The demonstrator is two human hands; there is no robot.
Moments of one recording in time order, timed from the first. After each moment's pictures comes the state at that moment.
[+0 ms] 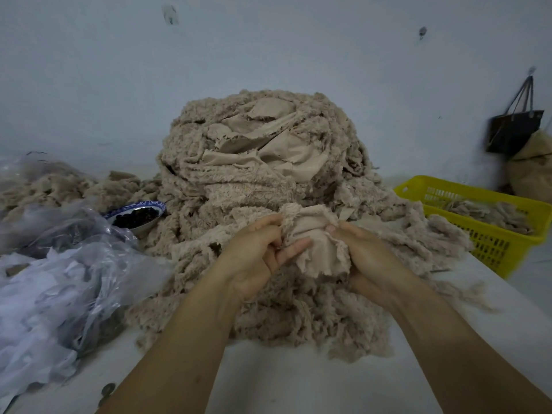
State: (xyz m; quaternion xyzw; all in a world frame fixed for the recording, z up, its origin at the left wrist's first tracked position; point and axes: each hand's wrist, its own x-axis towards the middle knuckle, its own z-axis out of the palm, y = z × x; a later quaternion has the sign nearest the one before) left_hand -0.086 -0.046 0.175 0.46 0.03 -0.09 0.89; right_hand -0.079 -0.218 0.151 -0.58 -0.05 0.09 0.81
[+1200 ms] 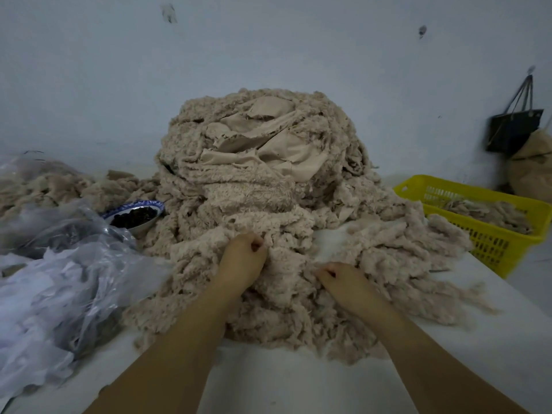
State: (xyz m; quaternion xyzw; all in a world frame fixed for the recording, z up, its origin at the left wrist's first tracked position) left_hand -0.032 -0.013 0.114 0.92 0.02 0.07 0.38; right_hand -0.049 -0.217 0.081 -0.92 -0.05 0.03 0.38
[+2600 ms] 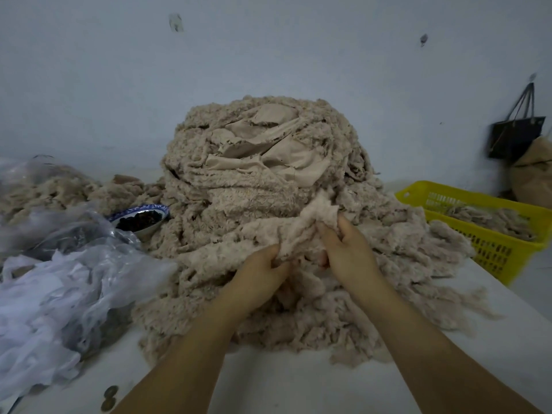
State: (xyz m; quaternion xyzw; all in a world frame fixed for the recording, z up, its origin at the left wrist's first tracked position) left_hand -0.069 -0.027 0.123 0.89 -0.09 0.01 0.45; right_hand -0.060 -0.198 0.132 -0.76 -0.06 -0.11 0.63
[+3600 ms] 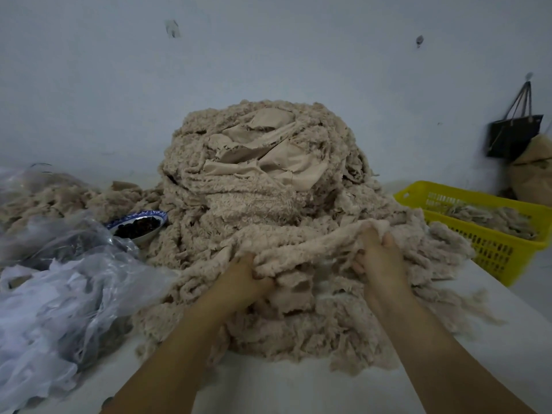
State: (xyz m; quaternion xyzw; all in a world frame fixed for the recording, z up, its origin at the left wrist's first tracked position) left_hand -0.049 0.002 0.116 0.95 0.00 -0.08 0.30; right_hand -0.051 -0.227 0.123 -0.59 0.13 -0.15 0.79
